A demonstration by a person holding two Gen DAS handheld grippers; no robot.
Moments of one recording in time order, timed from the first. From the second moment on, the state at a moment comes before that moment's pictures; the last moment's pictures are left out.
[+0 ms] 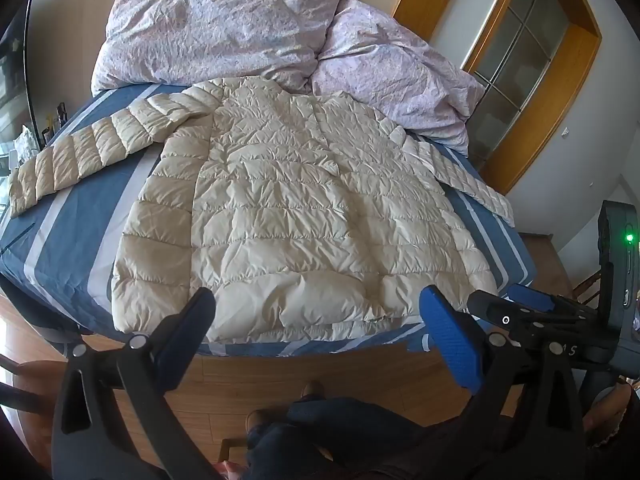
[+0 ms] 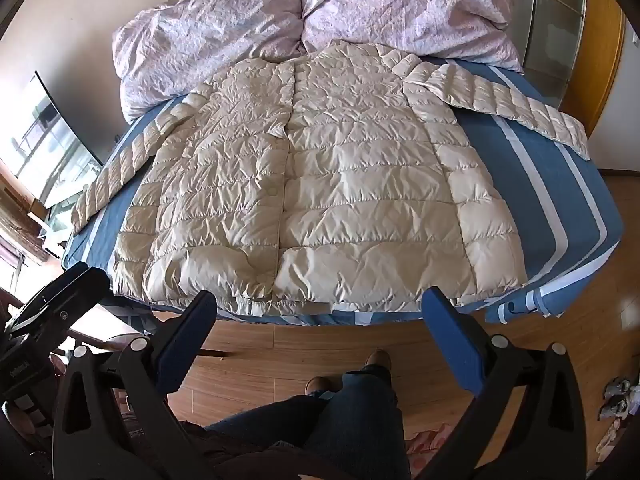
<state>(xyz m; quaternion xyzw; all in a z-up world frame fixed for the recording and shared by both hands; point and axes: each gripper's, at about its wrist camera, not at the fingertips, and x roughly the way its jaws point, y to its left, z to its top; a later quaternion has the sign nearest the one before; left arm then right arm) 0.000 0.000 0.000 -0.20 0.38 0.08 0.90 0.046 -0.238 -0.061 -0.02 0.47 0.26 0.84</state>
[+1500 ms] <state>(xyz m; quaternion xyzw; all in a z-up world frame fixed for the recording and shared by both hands) 0.000 0.000 0.000 -0.20 0.38 0.08 0.90 0.044 -0.236 -0.058 -0.02 0.47 0.26 0.85</state>
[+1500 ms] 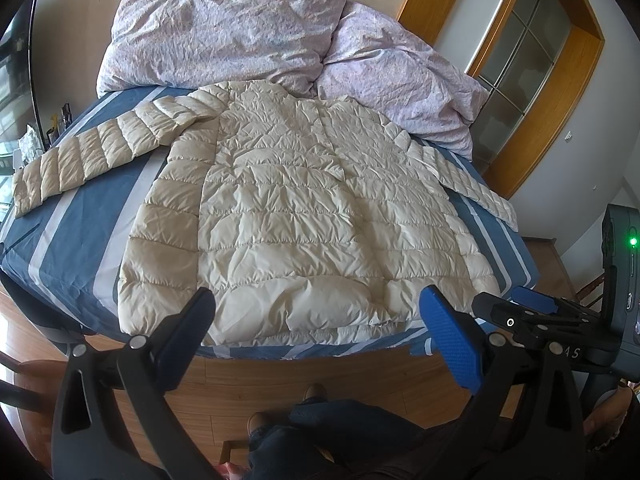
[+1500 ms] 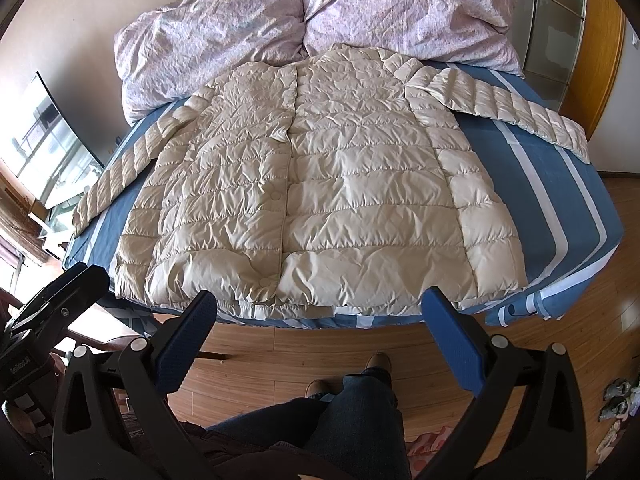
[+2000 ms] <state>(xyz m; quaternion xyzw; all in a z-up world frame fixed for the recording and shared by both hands) 0.000 0.000 0.000 -0.20 0.38 0.08 0.90 0.044 -0.236 -0.058 -0.02 0.47 0.26 0.85</state>
